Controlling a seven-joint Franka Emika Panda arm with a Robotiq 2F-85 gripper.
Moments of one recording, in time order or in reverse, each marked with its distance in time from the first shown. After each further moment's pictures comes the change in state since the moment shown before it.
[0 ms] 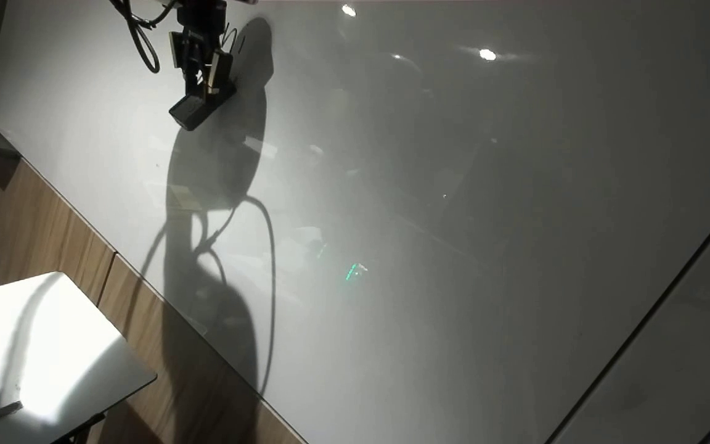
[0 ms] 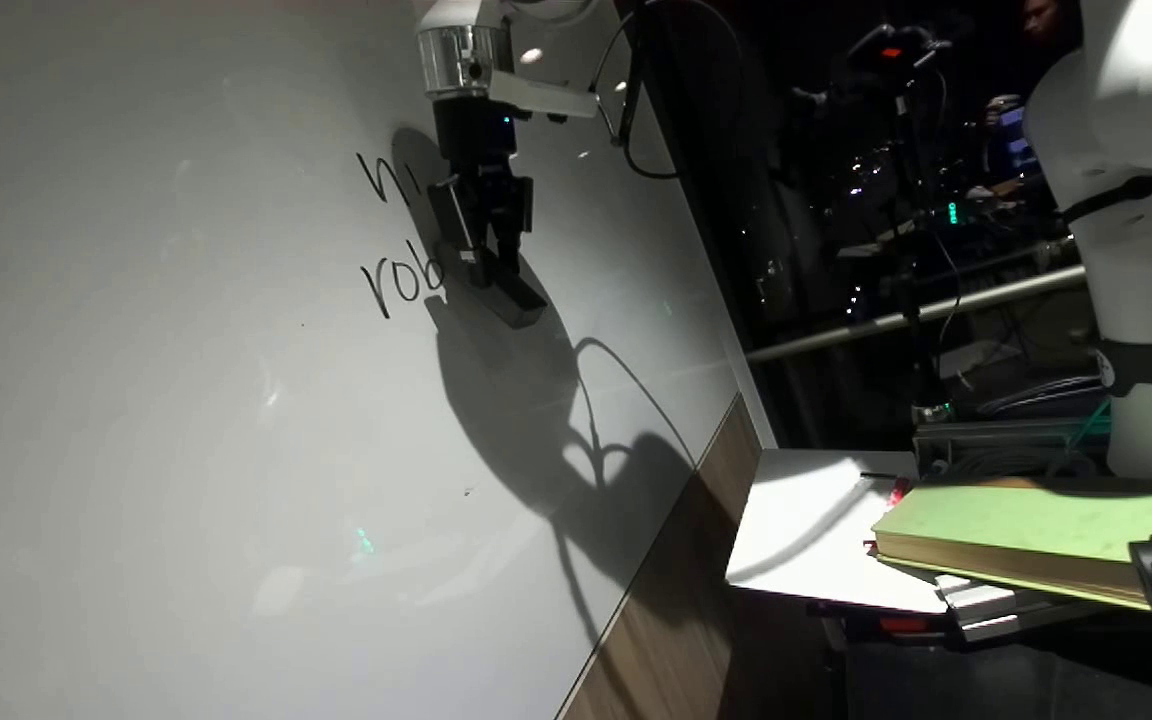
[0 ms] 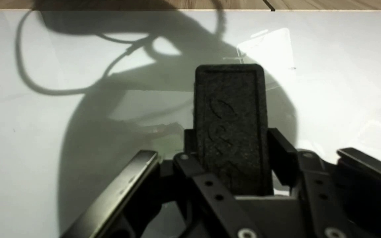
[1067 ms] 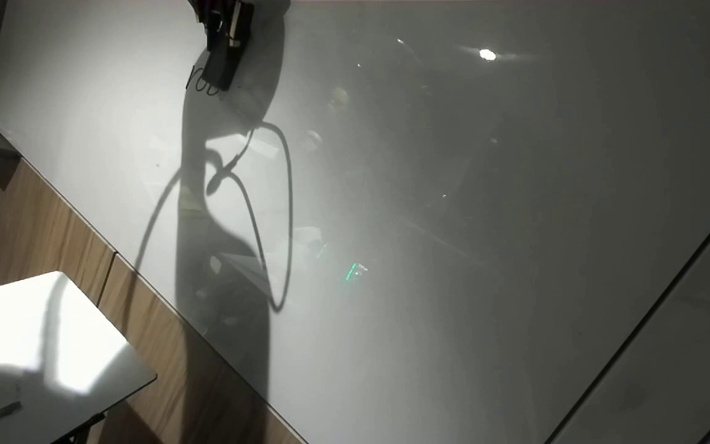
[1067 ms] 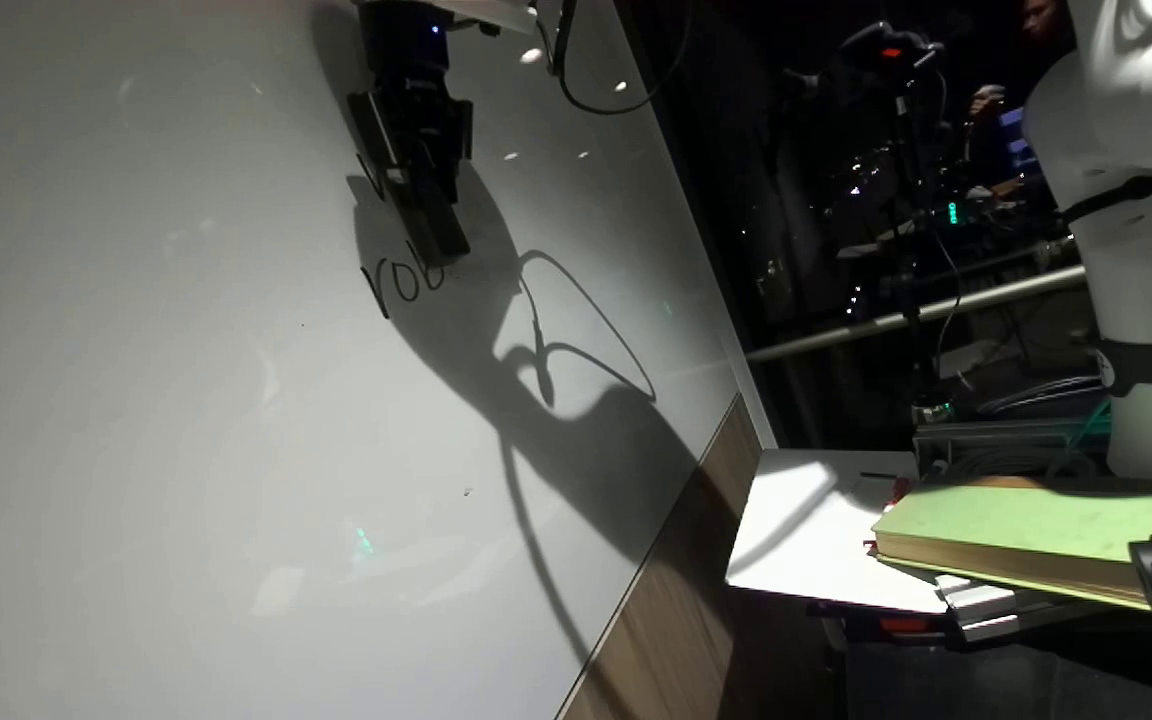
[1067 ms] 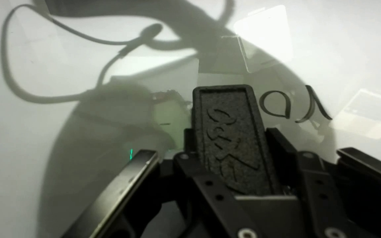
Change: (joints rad) arm 0.010 0.086 0.020 0.318 -0.038 -0.208 0.053
